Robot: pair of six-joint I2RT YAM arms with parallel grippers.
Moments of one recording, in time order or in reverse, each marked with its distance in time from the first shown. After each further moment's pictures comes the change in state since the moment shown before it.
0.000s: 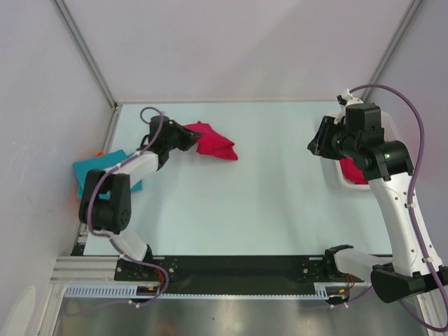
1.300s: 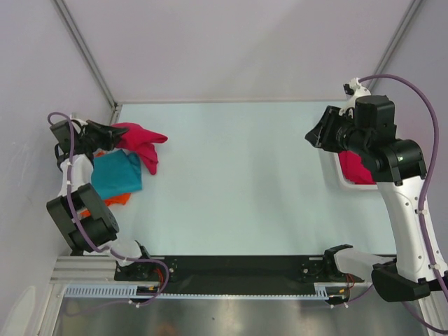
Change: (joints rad) left arm 0.741 -0.193 0.074 -0.300 0.526 0.251; right arm 0.031 0.004 0.159 -0.019 -0.051 0.040
